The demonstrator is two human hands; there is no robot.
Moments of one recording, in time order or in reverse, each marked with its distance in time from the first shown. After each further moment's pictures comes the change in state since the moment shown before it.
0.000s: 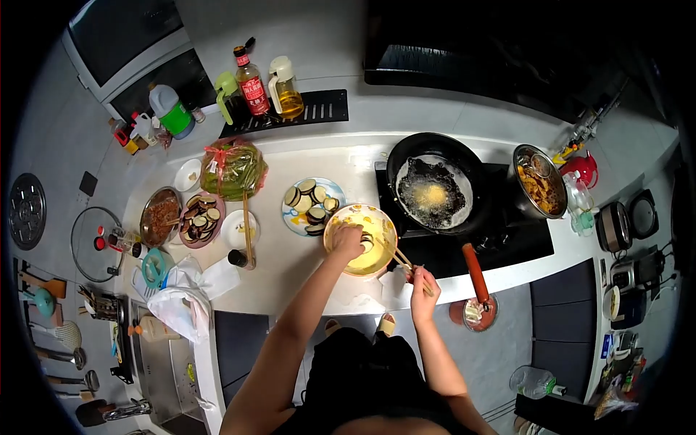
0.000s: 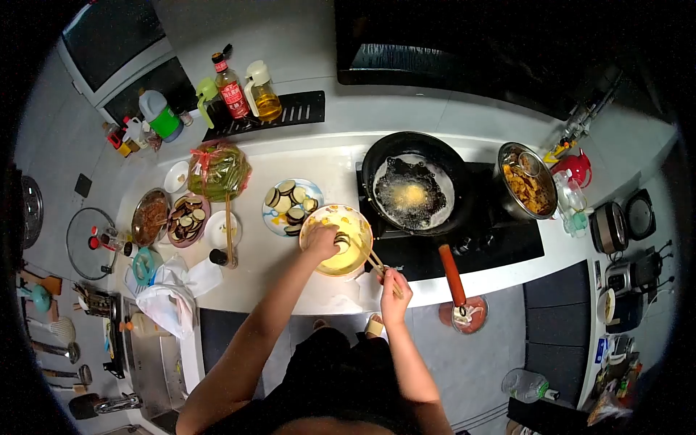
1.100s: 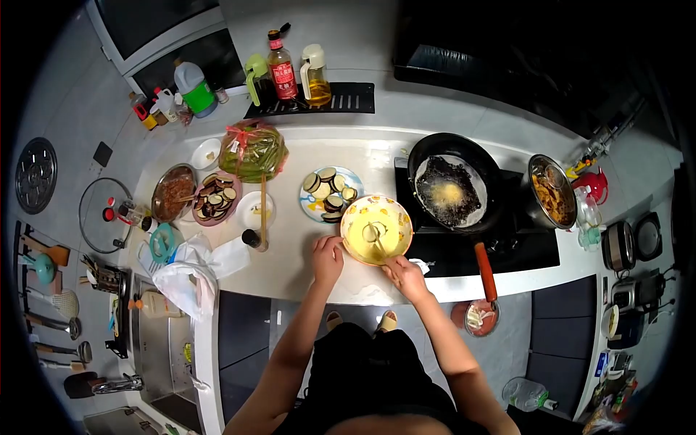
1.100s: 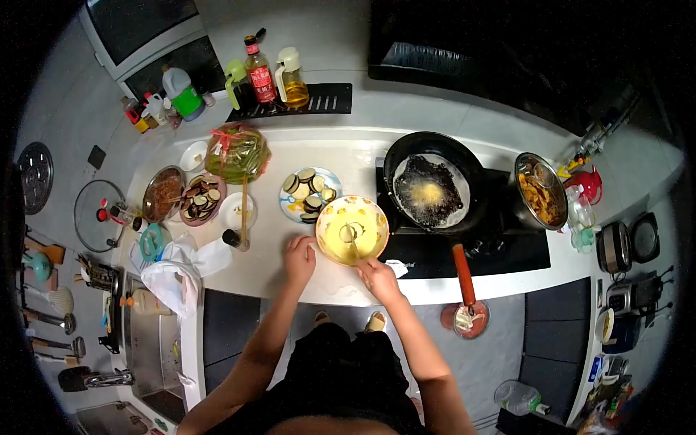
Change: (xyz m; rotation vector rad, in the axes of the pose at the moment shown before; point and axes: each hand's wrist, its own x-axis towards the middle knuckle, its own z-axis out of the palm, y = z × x) left_hand -0.110 -0.034 0.006 -0.385 0.800 -0.121; right_hand 0.014 -0.005 0.036 -0.667 -0.684 -0.710
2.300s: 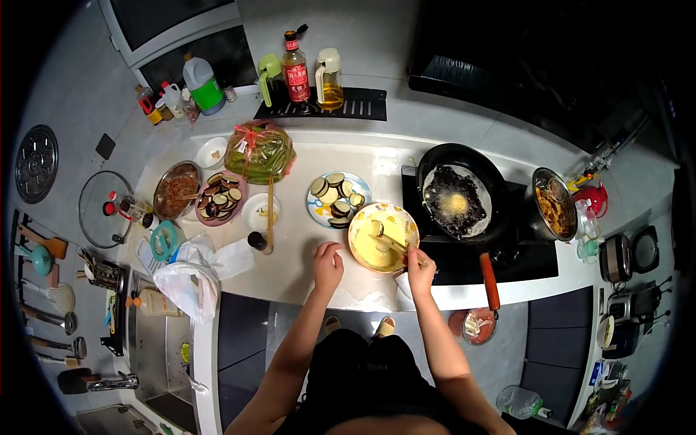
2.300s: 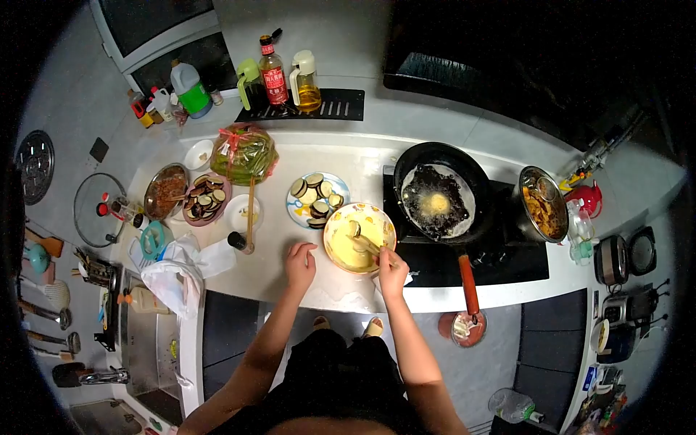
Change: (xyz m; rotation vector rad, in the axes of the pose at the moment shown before) left_hand -0.001 -0.012 -0.012 -0.063 0.028 -0.036; right_hand 0.026 0.009 0.024 0.618 0.477 0.657
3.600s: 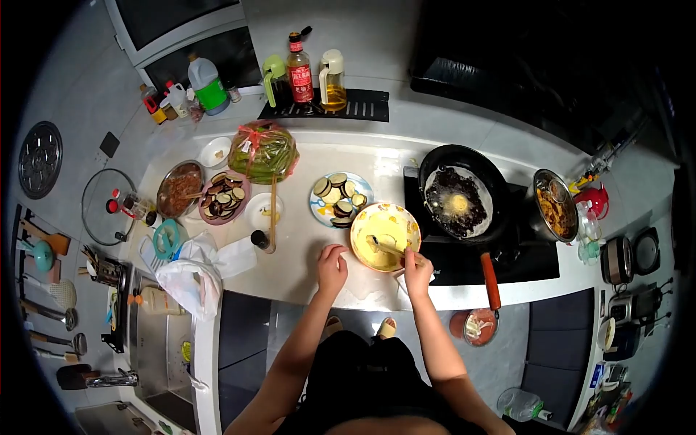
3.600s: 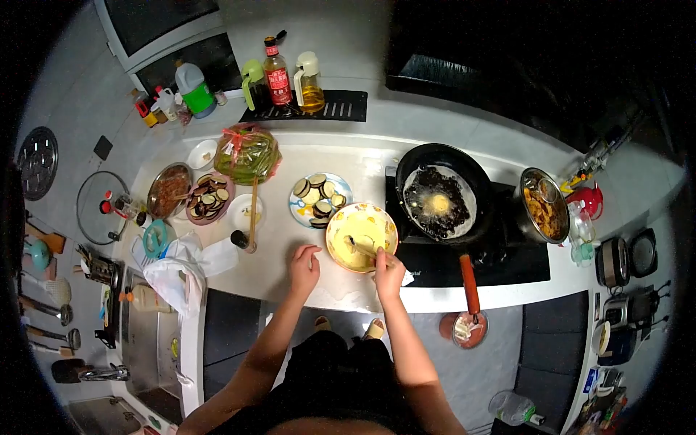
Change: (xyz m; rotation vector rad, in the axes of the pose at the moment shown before) left_hand -0.008 0.008 -0.002 -0.054 0.015 0.032; right_hand -0.014 -0.040 0.002 -0.273 -0.032 0.025
